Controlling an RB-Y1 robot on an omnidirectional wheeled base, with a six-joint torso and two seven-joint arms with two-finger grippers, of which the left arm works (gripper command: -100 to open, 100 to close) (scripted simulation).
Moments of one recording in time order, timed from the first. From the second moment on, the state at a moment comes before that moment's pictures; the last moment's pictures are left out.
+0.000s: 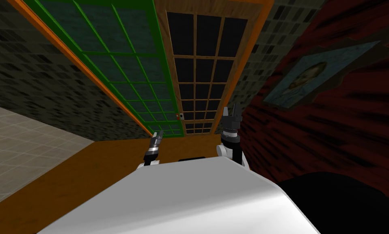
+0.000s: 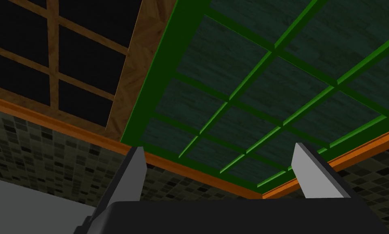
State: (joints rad) arm 0.32 0.09 0.16 -1.50 -0.23 -0.74 -0.66
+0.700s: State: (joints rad) arm 0.28 0.09 0.21 -1.32 -0.25 -0.78 -0.82
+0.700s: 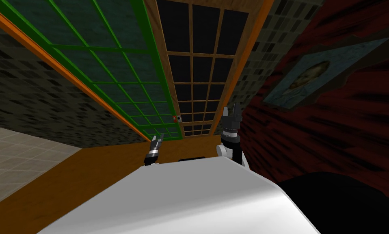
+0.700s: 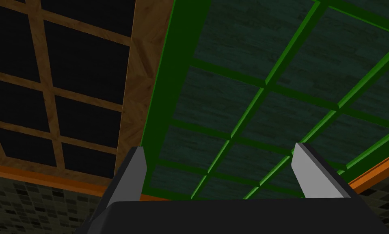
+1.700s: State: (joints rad) arm 0.23 0.09 0.26 -1.12 -0.29 -0.81 -1.02
